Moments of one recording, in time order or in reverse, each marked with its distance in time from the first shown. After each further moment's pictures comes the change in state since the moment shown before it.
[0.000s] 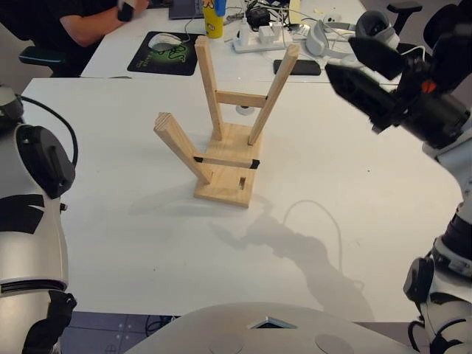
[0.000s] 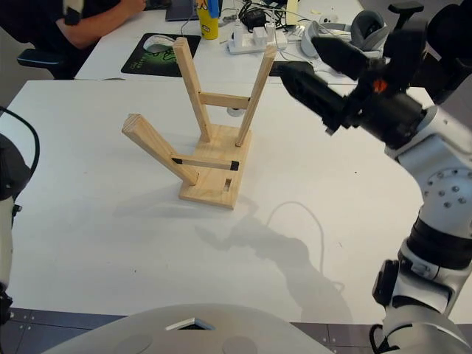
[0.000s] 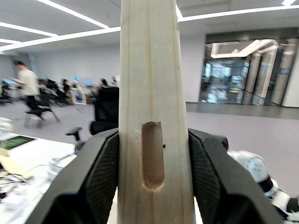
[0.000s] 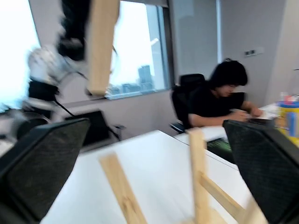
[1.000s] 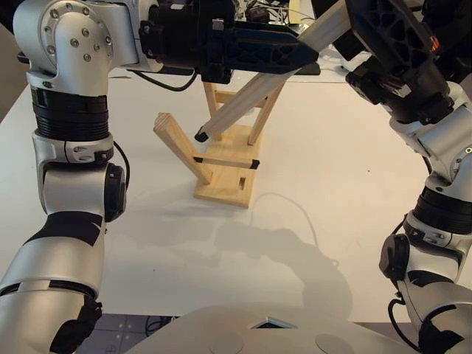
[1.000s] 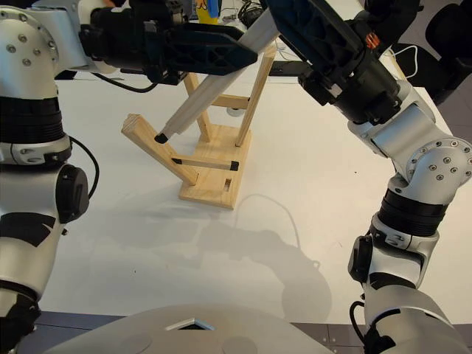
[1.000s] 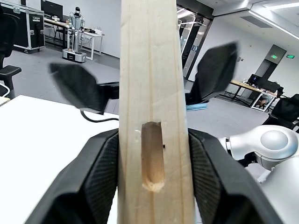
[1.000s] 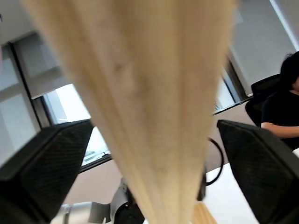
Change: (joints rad) left arm 0.198 -0.217 -0.146 -0.147 -0.098 0.168 -0.098; right arm -0.081 0.126 0.104 0.096 0.459 0.019 -0.215
